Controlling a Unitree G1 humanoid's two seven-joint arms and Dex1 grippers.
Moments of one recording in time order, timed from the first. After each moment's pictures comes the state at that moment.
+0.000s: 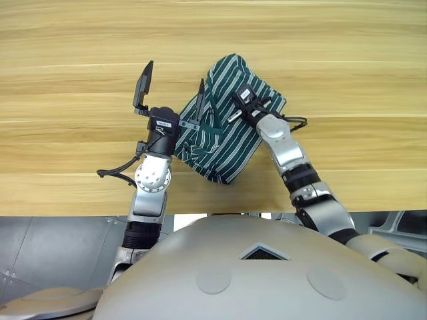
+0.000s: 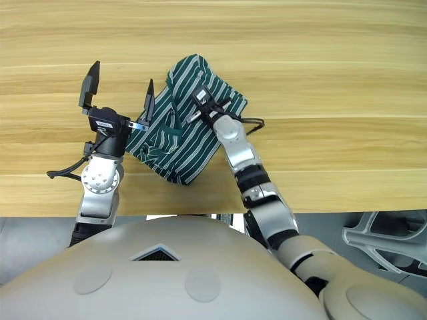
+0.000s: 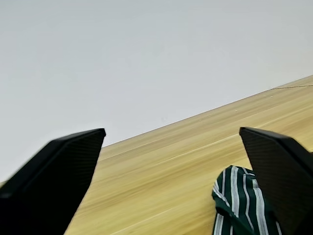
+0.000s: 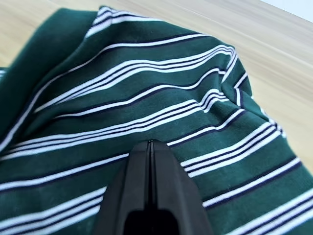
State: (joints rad) left arm 0.30 0.10 -0.16 -0.16 0.20 -0.47 -0.04; right arm -0.32 0.02 0.29 0.64 -0.18 0.06 0.24
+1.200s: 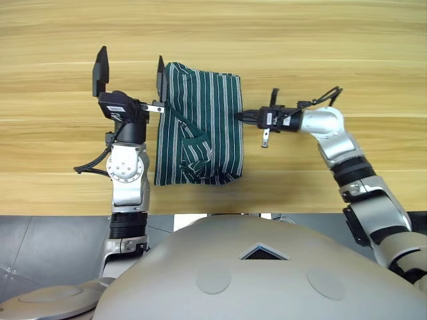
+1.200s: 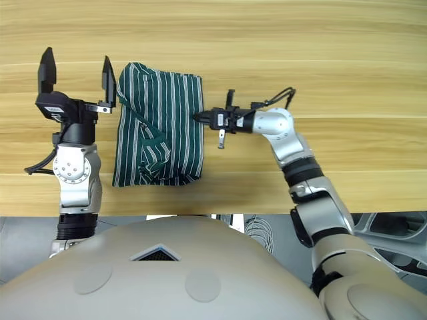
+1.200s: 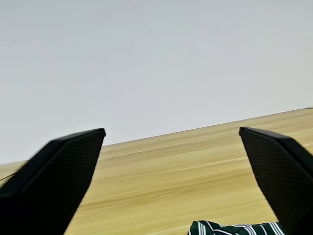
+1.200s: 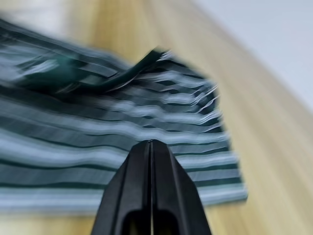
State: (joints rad) left arm 0.22 0.16 0.03 -0.11 -0.06 -0.49 -0.11; right arm -0.24 -0.47 0.39 0.40 -0.04 -0.46 0.99
